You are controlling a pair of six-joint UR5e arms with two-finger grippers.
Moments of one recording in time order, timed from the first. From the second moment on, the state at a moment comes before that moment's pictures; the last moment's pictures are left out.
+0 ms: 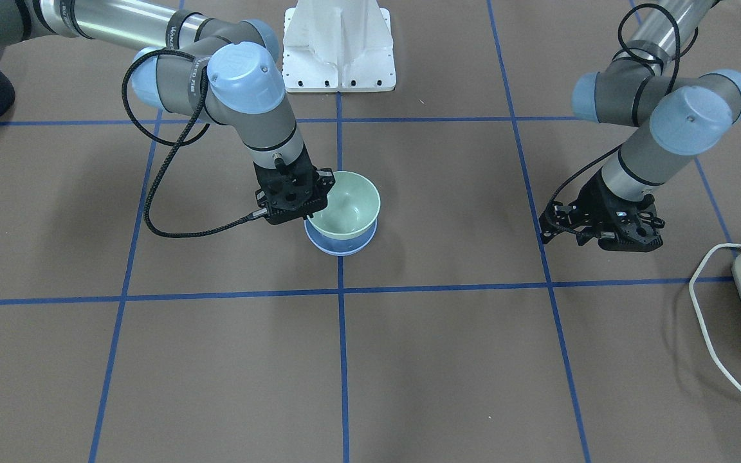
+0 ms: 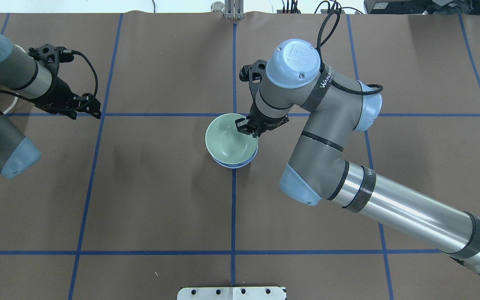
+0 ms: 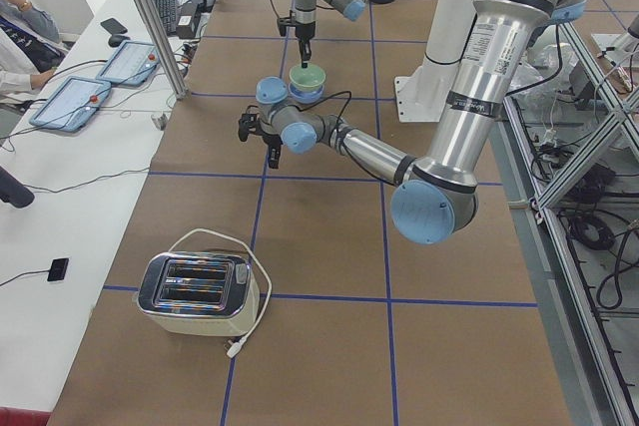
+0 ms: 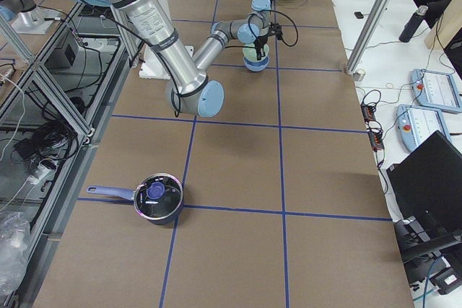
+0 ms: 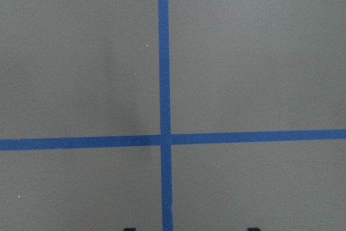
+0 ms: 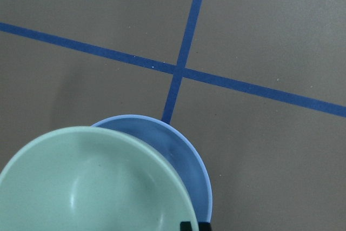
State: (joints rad) left arm -0.93 -1.88 -1.63 -1.94 -2.18 -0.91; right arm 0.62 -0.83 1.57 -1.48 1.99 0.91
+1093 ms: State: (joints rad) left arm -0.92 -1.88 -1.63 -1.94 -2.18 -0.91; right arm 0.62 -0.82 1.53 -1.43 1.98 0.91
